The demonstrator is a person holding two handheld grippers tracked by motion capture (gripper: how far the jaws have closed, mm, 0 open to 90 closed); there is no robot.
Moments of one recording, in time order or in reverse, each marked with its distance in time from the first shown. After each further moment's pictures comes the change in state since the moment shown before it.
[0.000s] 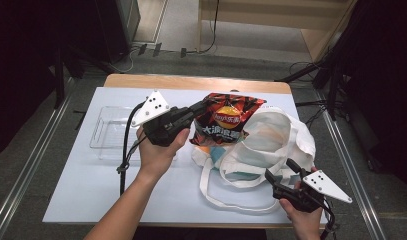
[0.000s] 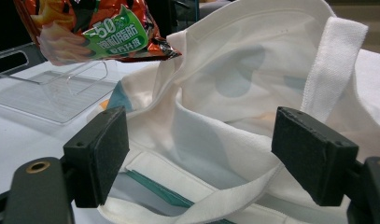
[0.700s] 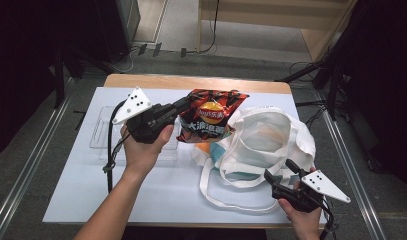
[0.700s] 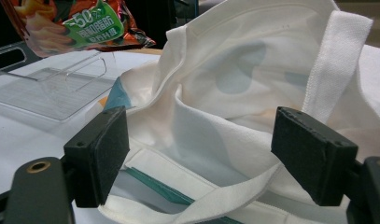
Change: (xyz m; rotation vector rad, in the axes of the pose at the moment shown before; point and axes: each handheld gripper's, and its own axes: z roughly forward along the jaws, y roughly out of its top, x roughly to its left) left arm 0.021 0.002 -0.024 -0.005 0.057 0.004; right arm 0.001 -0.002 0.002 0.010 -0.007 -0.001
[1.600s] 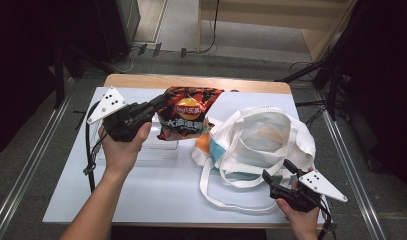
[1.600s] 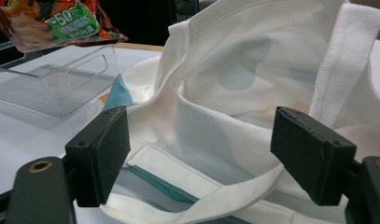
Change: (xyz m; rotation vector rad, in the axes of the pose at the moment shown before) left arm 0.031 -0.004 -0.032 0.011 0.089 -0.004; right arm 0.003 -0.001 0.003 0.013 0.000 -0.001
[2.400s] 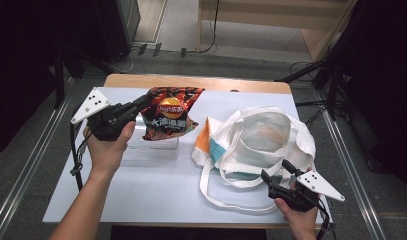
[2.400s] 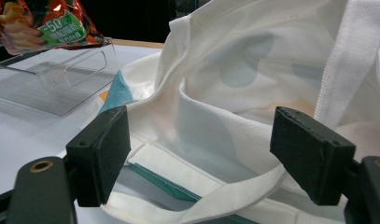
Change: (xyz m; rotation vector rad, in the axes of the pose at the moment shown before) left arm 0.030 -0.009 -0.020 0.010 0.059 -0.010; right arm 0.002 -0.002 0.003 0.010 -0.004 -0.001
